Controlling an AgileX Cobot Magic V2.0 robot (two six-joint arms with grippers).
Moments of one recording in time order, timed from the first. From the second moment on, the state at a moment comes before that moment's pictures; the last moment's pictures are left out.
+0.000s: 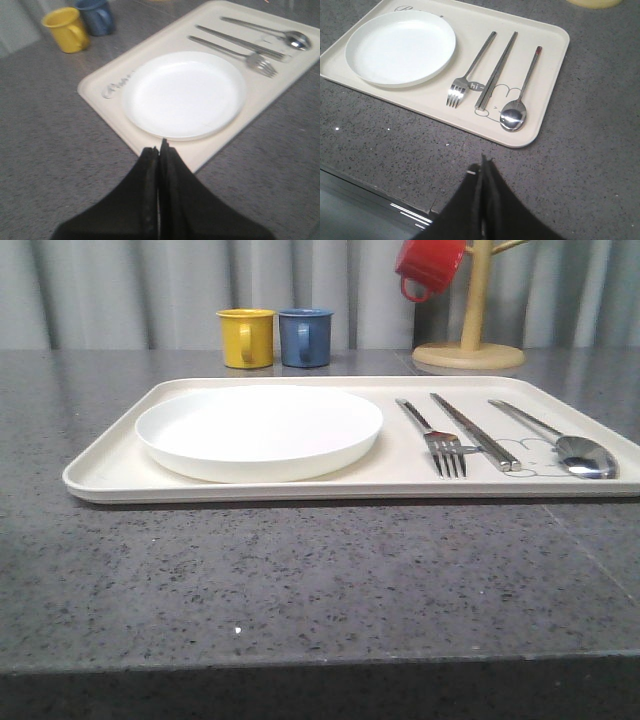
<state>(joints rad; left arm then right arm) -0.55 0.56 -0.64 0.03 0.55 0.16 0.22 0.49 -0.84 0.17 0.98 -0.14</state>
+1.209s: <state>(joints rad) -0.03 0.00 0.00 -0.07 0.05 0.16 0.22 0.49 -0.84 0.17 0.98 -0.14</state>
